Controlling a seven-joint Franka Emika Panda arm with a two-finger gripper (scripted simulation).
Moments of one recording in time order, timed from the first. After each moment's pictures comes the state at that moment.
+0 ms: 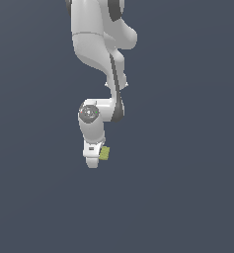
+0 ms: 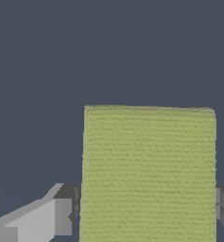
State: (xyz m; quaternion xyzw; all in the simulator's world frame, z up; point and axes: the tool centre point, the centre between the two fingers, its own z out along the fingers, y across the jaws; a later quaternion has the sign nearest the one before) arm -0.001 -0.093 0.012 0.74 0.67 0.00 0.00
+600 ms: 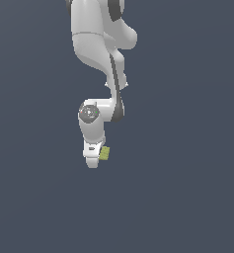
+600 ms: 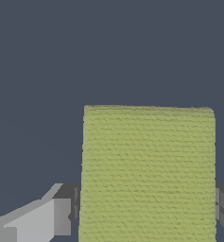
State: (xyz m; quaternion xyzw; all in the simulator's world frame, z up) arm -0.001 -0.093 0.012 0.74 0.67 0.00 0.00
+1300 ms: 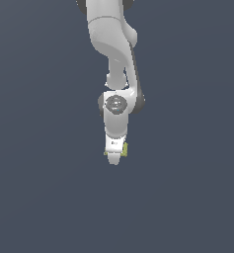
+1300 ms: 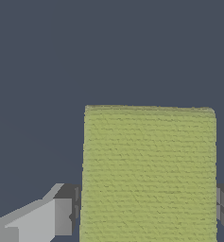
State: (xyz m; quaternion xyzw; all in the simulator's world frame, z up) arm -0.002 -0.001 0.052 0.74 0.67 0.00 0.00
